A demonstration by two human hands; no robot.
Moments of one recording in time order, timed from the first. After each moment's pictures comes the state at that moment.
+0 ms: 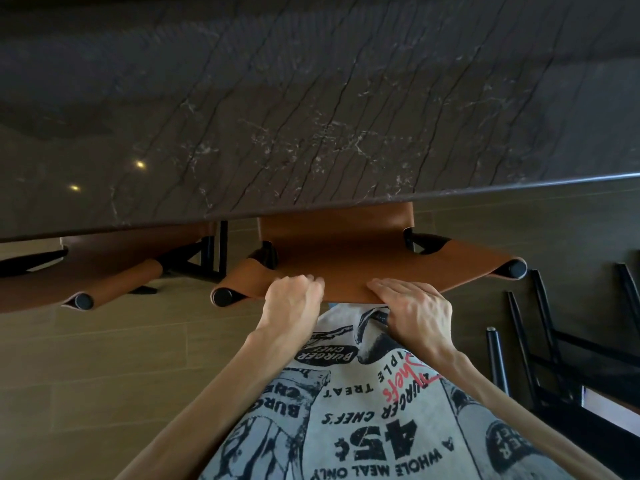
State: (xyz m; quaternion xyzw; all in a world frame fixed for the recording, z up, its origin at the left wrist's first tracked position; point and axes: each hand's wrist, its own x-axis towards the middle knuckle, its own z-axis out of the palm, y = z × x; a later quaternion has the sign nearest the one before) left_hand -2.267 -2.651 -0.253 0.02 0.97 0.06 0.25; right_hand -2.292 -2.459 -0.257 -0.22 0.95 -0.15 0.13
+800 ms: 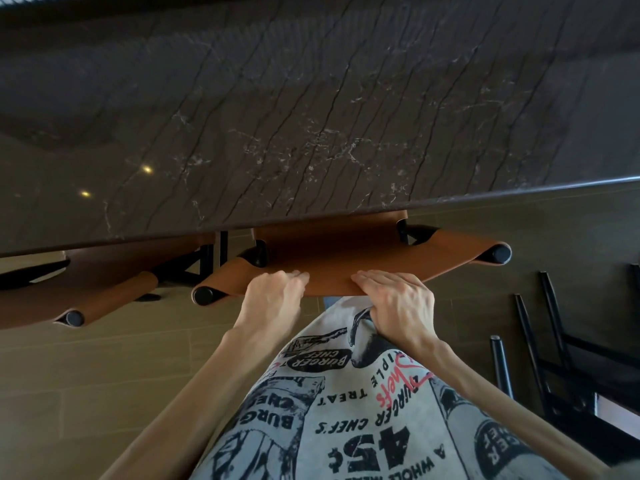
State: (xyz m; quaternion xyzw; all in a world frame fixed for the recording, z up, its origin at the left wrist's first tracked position) left_hand -2.289 -2.668 -0.256 0.00 0.96 0.07 0.25; right_hand -2.321 -2.474 -0.258 -0.24 0.94 -0.18 0.13
